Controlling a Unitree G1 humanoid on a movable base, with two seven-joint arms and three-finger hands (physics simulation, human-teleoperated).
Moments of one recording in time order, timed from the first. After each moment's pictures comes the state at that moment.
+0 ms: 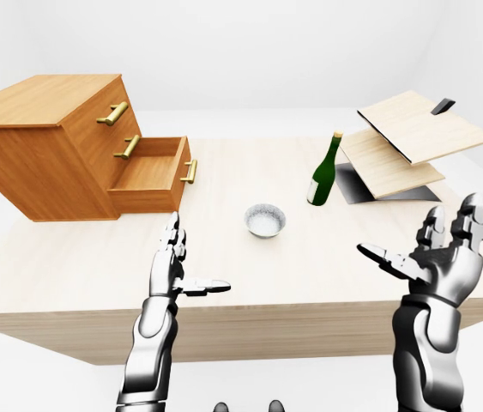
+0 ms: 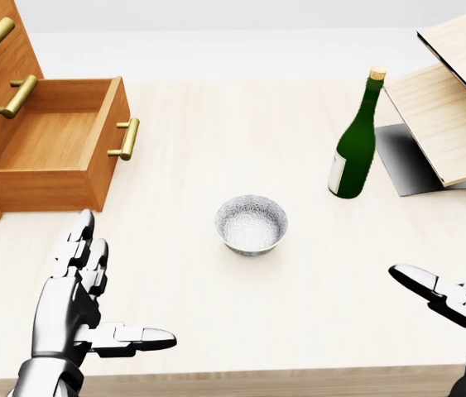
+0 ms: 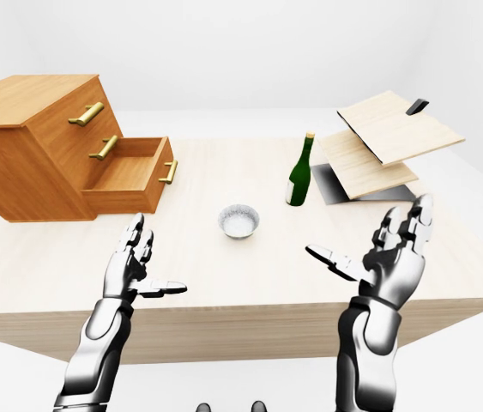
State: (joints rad) left arm 0.01 0.01 0.03 -0.08 -0.07 0.08 -0.06; right arm 0.07 -0.01 -0.29 -0.40 0.24 -0.06 -0.25
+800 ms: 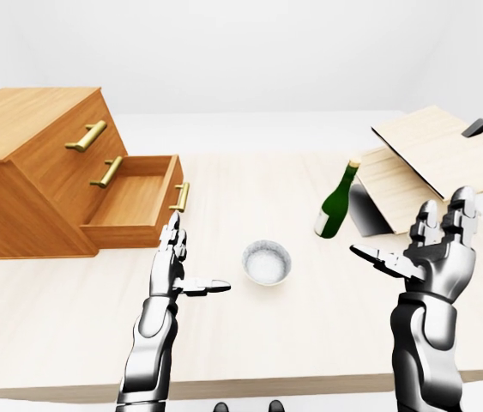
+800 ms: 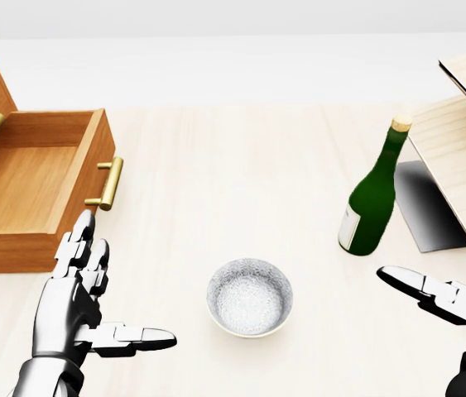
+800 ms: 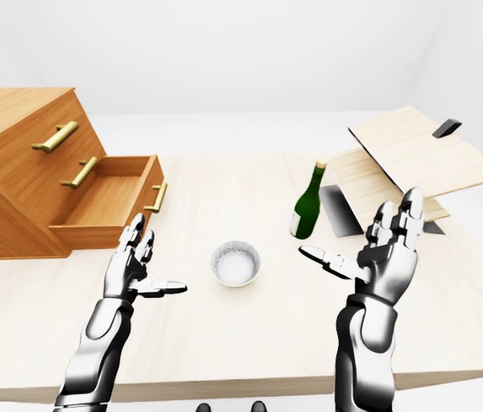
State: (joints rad) left arm 0.01 0.01 0.03 -0.07 -0.08 0.08 -0.06; right arm 0.07 -0.02 -0.27 -0.40 0.22 -0.05 -0.22
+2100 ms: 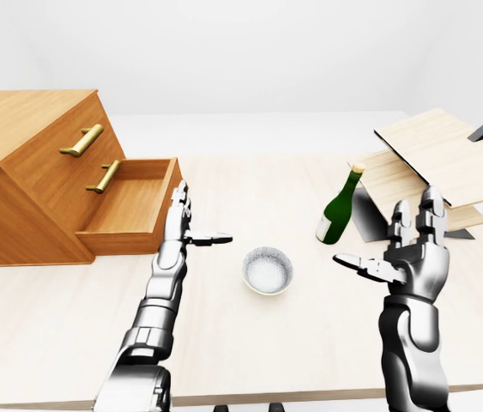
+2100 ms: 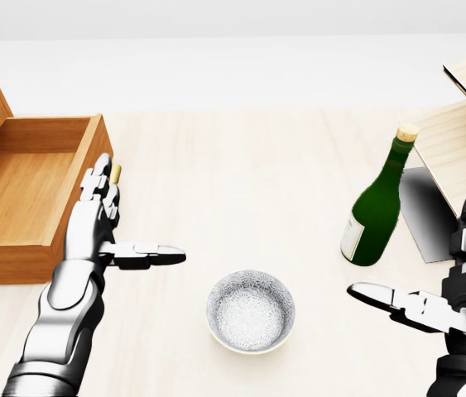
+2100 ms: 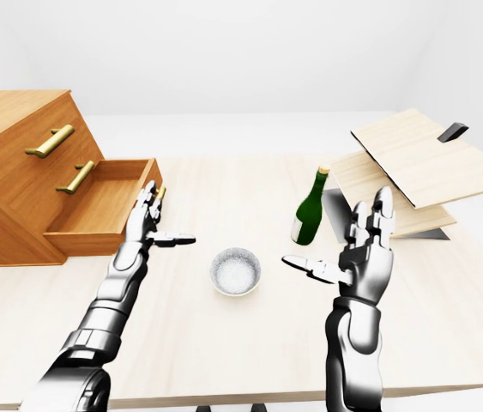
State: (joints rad) left arm -0.52 0.09 0.08 0.61 -0.06 -0.08 0.01; right arm 0.09 -0.01 -0.21 -0.38 0.21 -0.09 -0.13
